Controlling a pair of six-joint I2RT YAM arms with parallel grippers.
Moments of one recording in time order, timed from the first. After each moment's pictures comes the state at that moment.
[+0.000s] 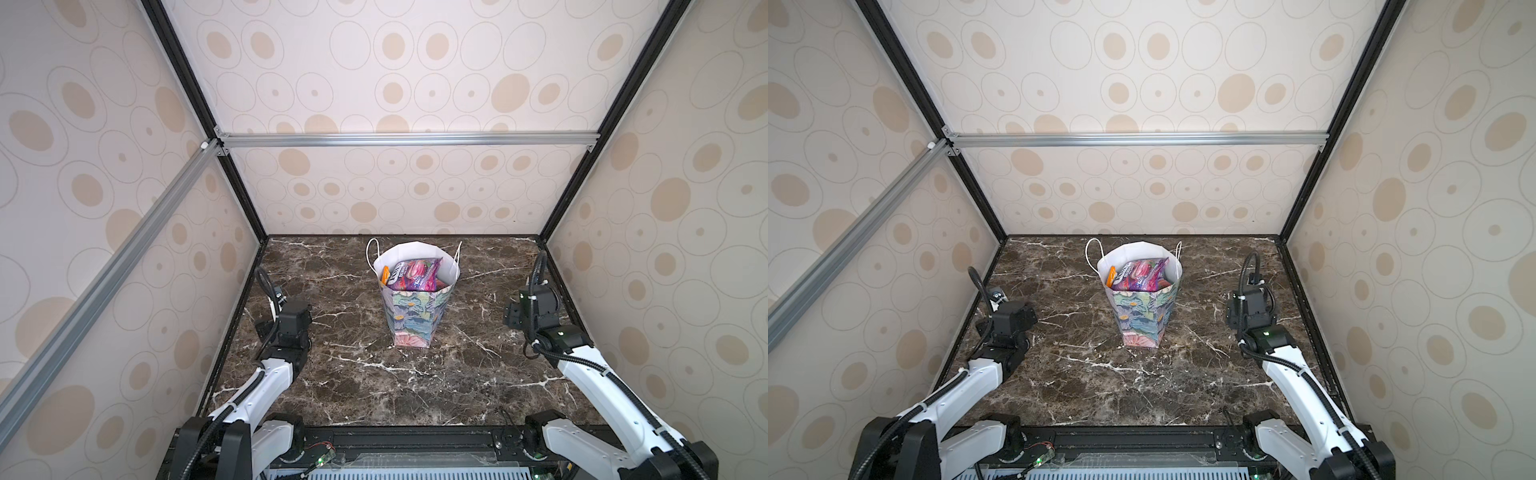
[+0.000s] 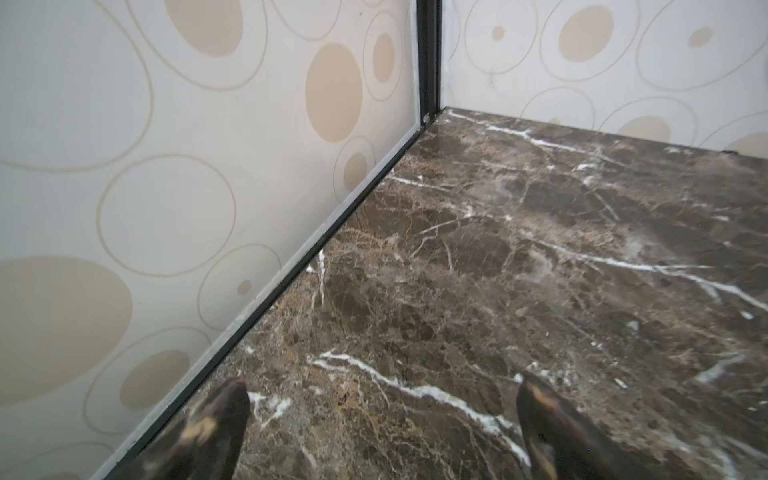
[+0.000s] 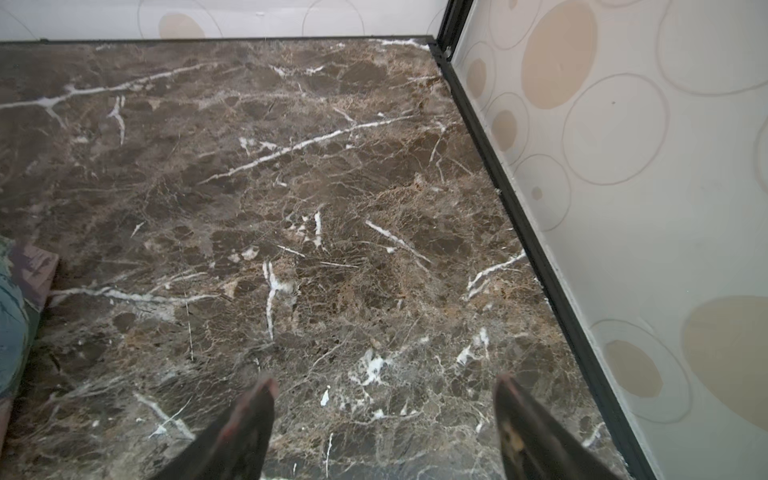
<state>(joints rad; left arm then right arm) -0.11 1.10 0.35 0.28 -0.71 -0.20 0.22 1.00 0.71 -0.44 0.46 0.22</state>
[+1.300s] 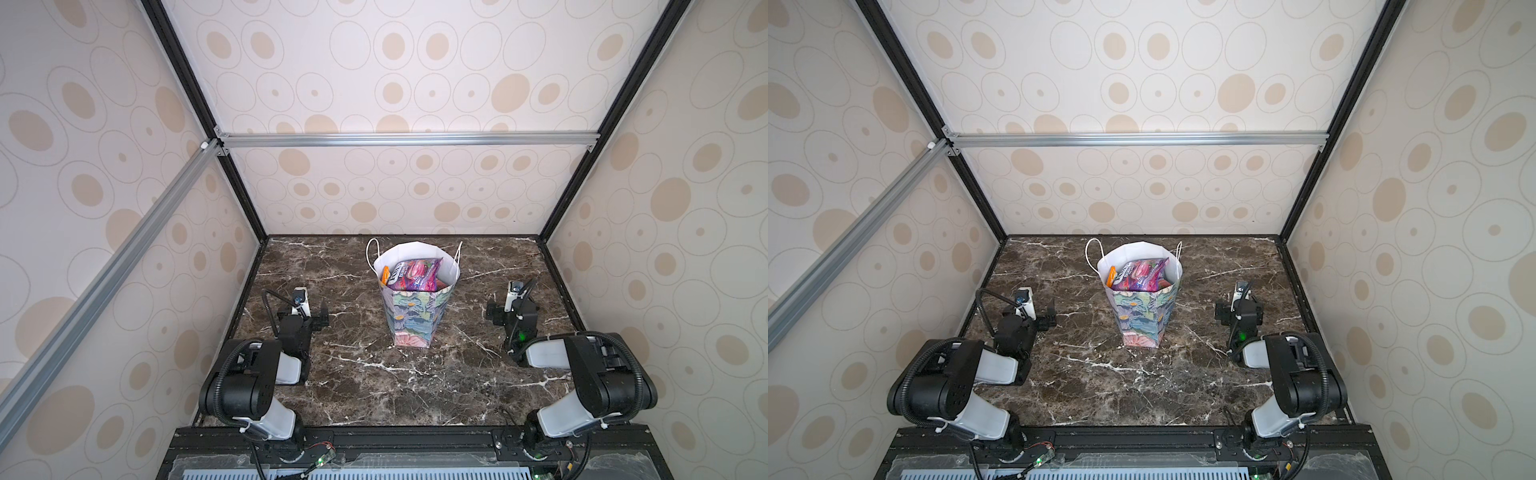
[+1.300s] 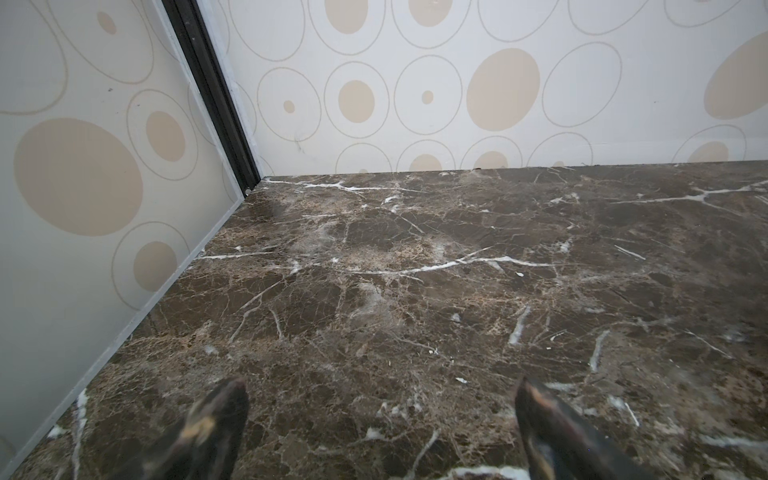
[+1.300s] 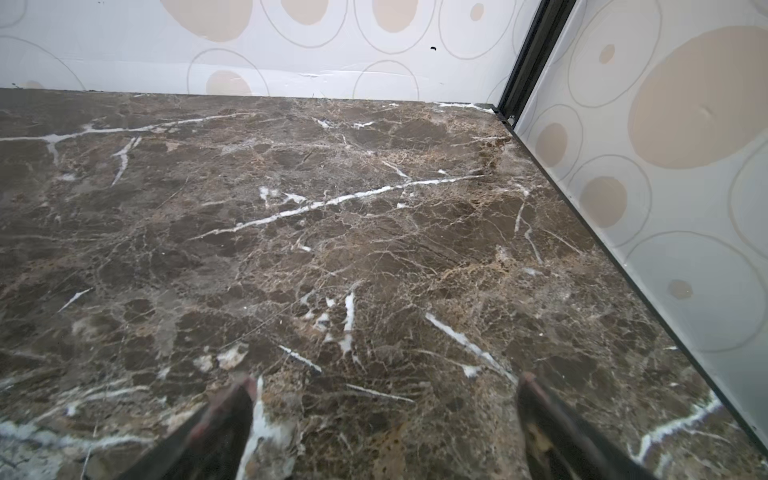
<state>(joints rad) -0.02 1.55 0.23 1.14 -0.12 0.04 0.08 1.55 0.39 0.75 0.26 0.01</state>
